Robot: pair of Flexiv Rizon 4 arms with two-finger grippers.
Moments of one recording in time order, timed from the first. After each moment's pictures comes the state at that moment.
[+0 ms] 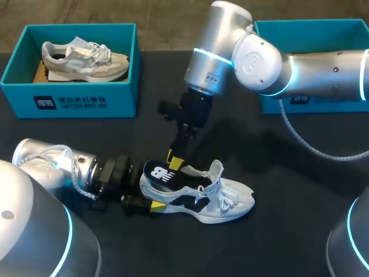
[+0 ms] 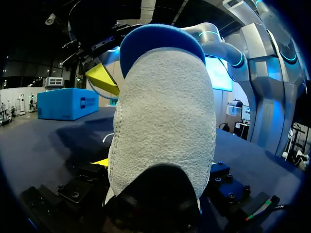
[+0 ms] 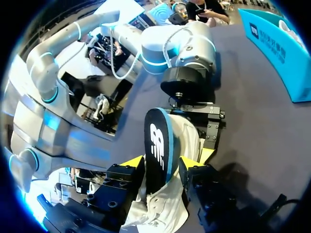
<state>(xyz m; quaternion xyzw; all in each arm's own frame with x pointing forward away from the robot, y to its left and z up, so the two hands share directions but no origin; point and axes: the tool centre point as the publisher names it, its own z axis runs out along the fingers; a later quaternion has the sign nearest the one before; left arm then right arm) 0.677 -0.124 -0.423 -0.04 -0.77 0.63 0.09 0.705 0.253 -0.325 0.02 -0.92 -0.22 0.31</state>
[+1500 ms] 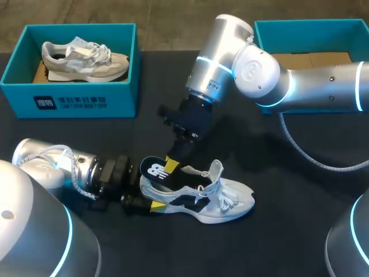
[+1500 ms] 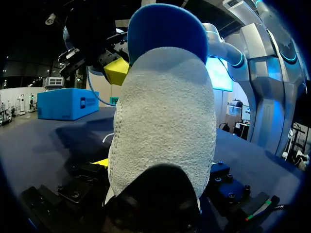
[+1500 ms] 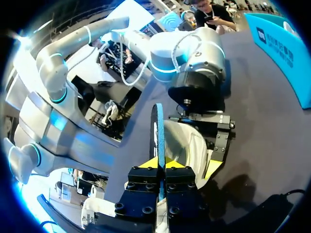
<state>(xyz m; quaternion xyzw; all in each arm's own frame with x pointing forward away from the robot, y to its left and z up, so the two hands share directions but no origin) 0.677 -0.124 -0.423 -0.04 -0.77 0.63 0.09 0.696 0.265 -0.328 0.04 -0.90 -0.27 0.34</state>
